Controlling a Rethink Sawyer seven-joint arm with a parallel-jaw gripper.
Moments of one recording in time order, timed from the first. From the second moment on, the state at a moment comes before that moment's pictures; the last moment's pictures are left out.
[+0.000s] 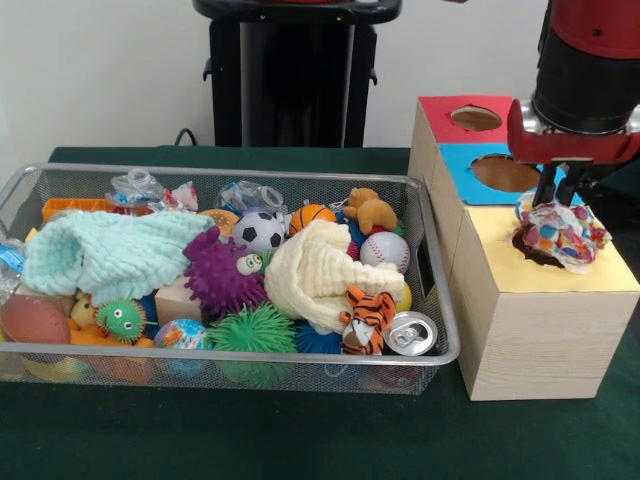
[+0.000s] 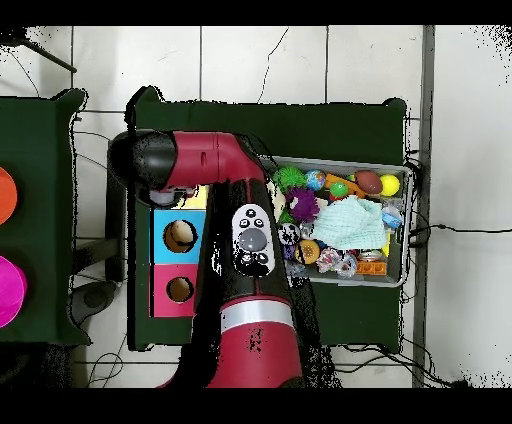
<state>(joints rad) -0.01 -0.49 0.07 1.22 0.02 1.03 1.83</state>
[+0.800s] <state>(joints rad) 0.01 -0.42 0.04 1.22 0.02 0.87 1.83</state>
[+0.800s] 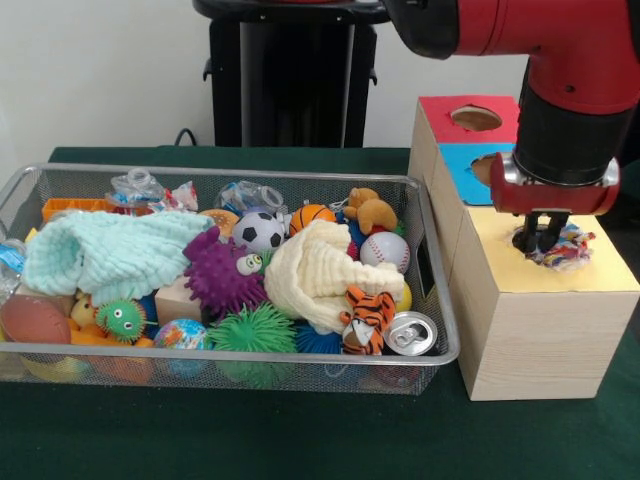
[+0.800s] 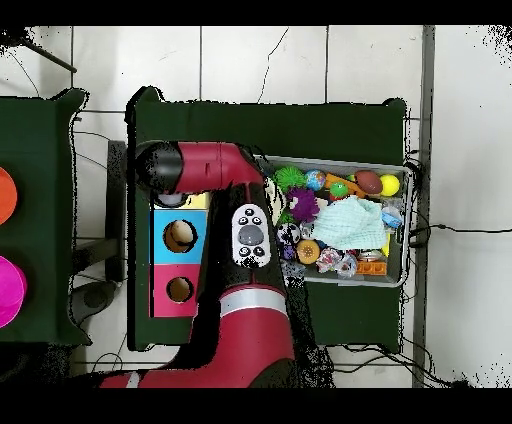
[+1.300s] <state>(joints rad) 0.04 -0.40 0.01 1.23 0.02 0.86 1.83</state>
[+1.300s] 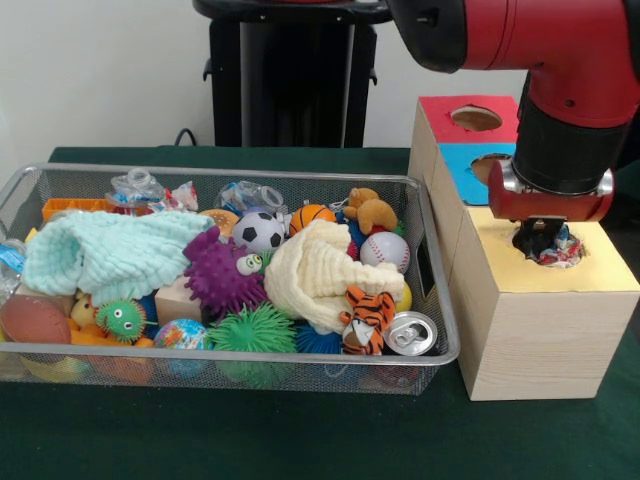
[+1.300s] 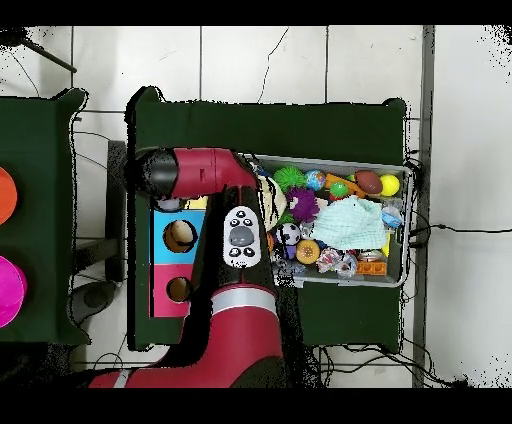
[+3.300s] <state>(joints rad) 0.06 -0.43 -0.02 1.23 0.02 0.88 1.83</state>
